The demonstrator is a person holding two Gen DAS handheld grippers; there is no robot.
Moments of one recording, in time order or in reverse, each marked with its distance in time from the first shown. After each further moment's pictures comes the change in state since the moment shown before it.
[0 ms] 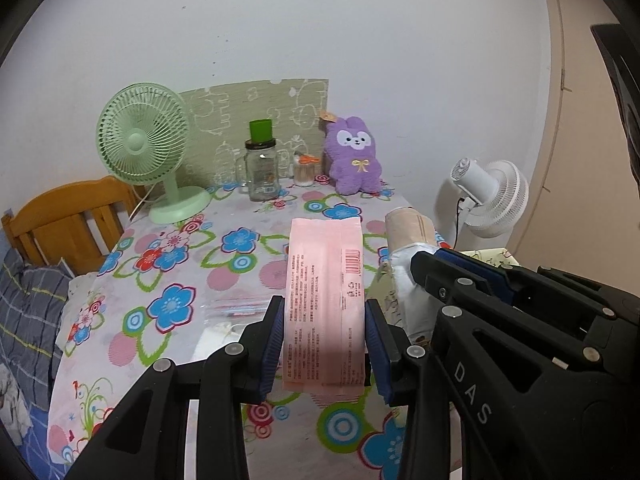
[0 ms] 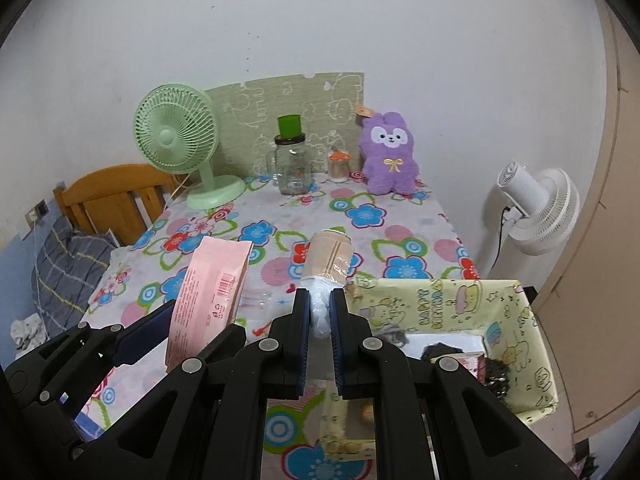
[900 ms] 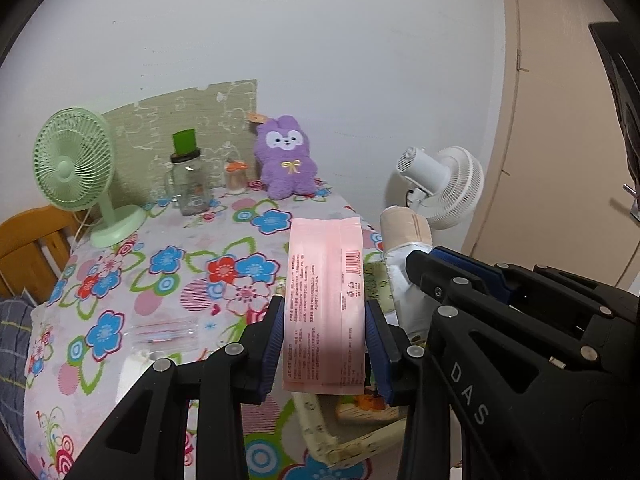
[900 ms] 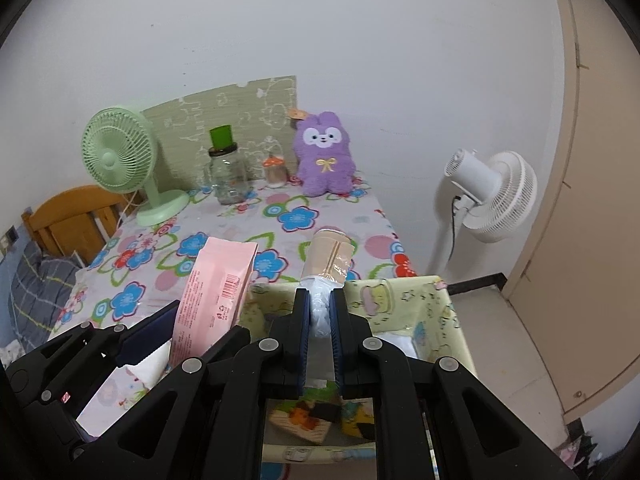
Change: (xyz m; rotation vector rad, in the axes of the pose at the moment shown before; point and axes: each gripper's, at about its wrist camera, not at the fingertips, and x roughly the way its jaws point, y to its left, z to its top) left arm 0.028 -0.073 0.012 0.090 0.007 -0.136; right arm -0.005 -0.077 -0.004 0.083 -0.012 -0.118
